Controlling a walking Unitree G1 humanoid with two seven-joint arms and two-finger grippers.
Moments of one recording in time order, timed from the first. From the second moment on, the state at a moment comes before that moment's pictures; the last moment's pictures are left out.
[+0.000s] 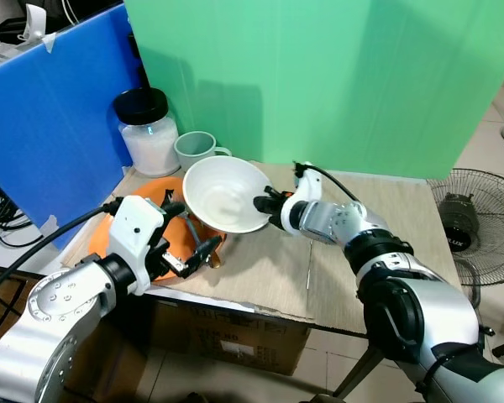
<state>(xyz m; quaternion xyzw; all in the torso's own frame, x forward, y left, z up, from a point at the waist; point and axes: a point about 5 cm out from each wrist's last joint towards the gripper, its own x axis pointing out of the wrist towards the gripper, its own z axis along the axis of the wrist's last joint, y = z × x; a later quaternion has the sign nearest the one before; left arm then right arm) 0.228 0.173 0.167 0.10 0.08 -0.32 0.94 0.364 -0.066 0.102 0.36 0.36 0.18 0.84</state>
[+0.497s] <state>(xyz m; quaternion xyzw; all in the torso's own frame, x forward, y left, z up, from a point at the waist) 0.233 0.160 0.176 0.06 0.02 -0.28 0.96 0.361 -0.136 0.155 0.35 0.16 0.15 0.91</state>
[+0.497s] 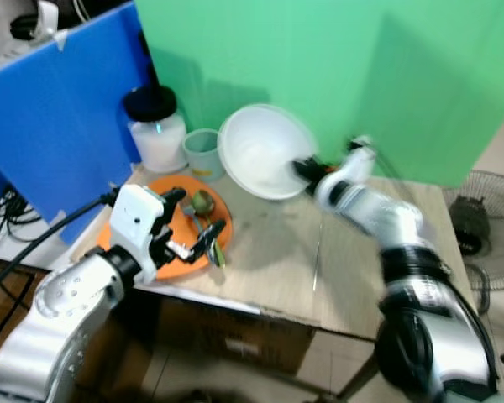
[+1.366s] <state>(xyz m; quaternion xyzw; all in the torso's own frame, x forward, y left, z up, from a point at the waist) 0.227 0.132 0.158 0.04 0.00 -0.12 0.99 0.265 -0.164 0.170 0.07 0.02 0.10 0.99</state>
